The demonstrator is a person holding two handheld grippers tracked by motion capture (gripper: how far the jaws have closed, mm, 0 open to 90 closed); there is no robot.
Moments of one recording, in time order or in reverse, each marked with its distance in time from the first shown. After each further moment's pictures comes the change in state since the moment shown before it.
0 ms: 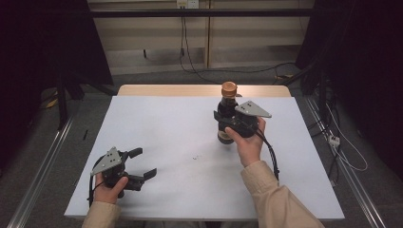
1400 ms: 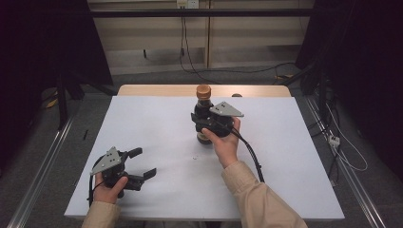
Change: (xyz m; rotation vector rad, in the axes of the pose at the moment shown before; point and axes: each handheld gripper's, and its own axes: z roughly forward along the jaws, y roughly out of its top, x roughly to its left) left arm 0.001 0.000 0.000 -0.002 -0.001 -0.003; right arm 0.044 -0.009 0.049 -0.006 0.090 -0.009
